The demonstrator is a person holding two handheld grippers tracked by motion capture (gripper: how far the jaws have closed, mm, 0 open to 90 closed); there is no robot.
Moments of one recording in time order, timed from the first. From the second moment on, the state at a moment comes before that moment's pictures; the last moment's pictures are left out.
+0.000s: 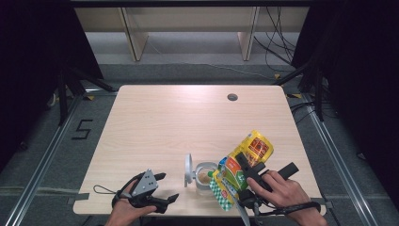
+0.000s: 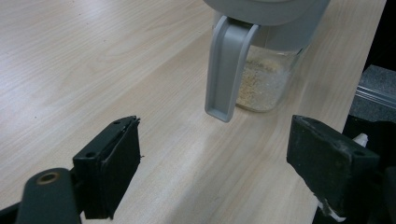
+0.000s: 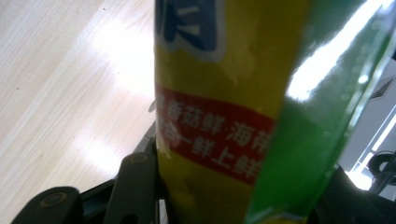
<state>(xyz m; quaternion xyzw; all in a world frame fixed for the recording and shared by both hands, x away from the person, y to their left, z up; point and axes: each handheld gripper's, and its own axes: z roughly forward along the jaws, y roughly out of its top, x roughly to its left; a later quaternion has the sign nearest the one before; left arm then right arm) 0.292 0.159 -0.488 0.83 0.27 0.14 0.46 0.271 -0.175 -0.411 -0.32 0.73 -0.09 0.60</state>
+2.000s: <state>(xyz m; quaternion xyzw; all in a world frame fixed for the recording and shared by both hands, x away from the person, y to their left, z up) 0.292 0.158 -0.488 0.83 0.27 0.15 0.47 0.272 -0.179 -0.410 -0.32 0.73 -0.09 0.60</state>
